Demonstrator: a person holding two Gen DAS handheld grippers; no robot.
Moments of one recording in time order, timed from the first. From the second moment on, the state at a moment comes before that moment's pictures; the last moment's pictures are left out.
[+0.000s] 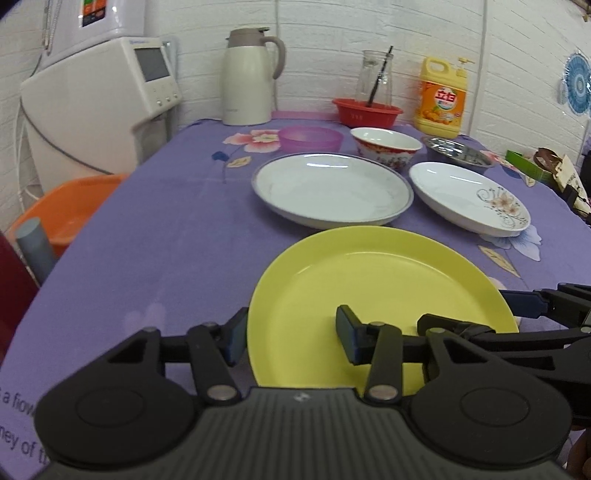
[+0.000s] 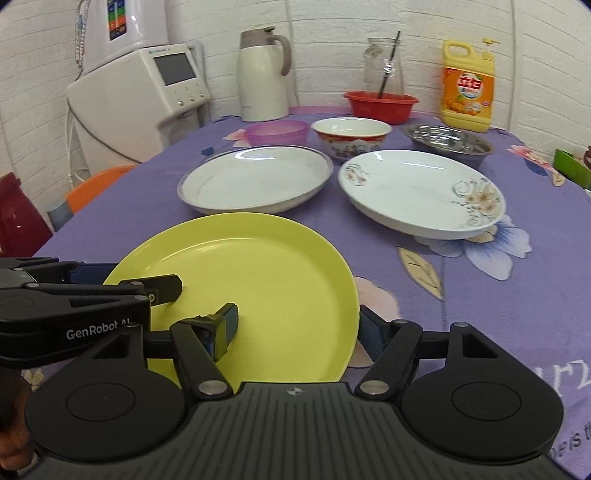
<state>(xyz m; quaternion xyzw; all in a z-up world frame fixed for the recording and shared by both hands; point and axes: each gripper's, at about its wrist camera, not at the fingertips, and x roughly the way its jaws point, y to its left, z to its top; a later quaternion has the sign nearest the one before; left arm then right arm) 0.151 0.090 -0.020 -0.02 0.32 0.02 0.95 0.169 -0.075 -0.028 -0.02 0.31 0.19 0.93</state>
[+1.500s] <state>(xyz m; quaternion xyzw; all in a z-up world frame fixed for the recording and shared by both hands) 0.242 0.133 0.016 -0.06 0.28 0.11 0.95 0.344 -0.066 0.026 0.02 0.25 0.24 0.94</state>
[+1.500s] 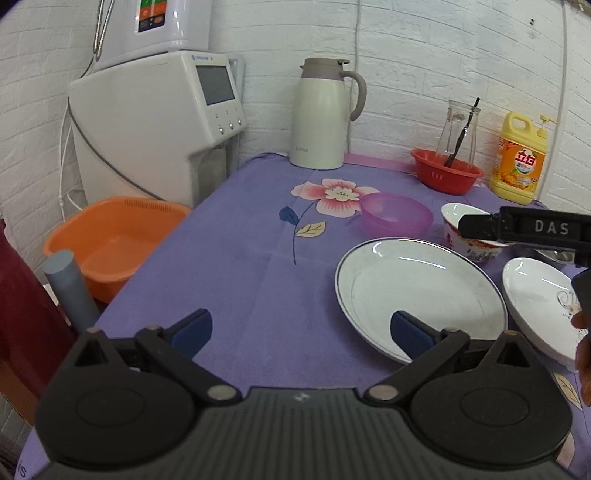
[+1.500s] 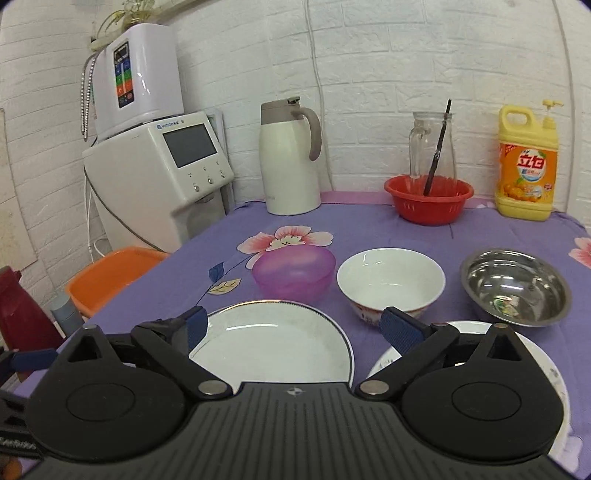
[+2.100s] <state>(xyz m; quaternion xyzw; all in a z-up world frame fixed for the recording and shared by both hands) 0.248 0.170 0.003 -0.11 0.28 0.10 0.95 0.361 -0.049 -0.017 0.01 0.31 0.27 0.91</state>
